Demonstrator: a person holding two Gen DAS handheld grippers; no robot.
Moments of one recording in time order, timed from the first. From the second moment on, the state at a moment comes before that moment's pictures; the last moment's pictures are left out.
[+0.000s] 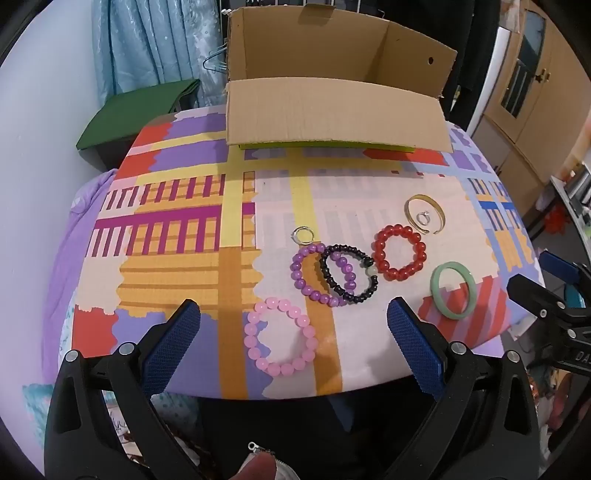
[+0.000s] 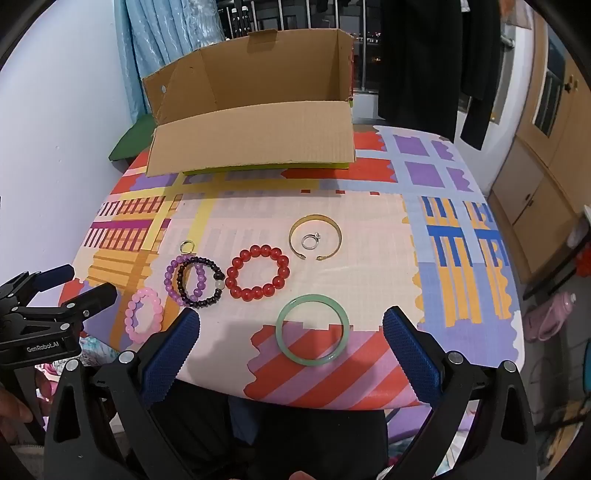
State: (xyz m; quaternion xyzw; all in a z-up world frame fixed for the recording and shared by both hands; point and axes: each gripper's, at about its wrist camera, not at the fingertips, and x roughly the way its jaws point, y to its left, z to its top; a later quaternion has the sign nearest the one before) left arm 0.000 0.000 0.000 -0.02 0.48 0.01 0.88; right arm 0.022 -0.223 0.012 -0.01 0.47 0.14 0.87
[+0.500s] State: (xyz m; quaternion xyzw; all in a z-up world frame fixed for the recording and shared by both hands) left arm 0.000 0.000 0.000 -0.02 0.48 0.01 0.87; right arm 0.022 -0.223 0.012 0.00 0.47 0.14 0.87
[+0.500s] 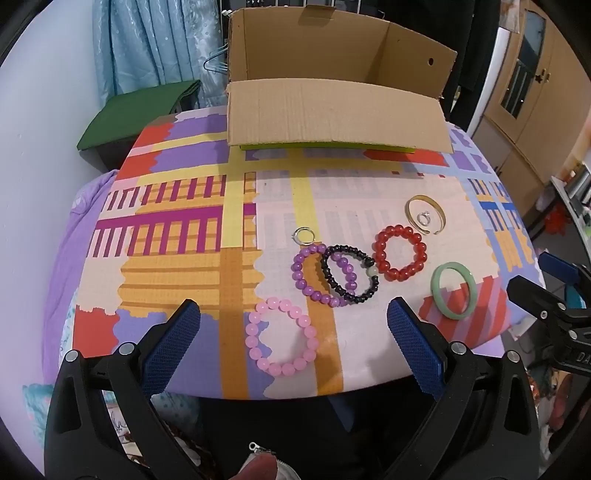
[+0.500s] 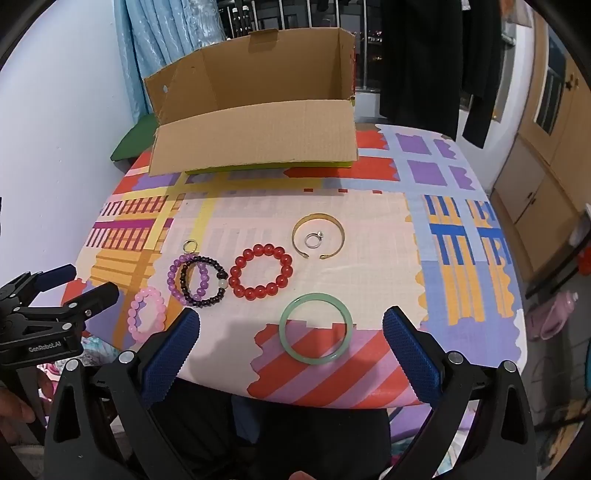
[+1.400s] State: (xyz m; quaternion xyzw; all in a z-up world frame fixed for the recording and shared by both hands) left arm 0.019 0.041 -0.048 -0.04 0.51 0.04 0.86; right arm 0.047 -0.234 -0.029 -0.01 0.49 0.12 0.86
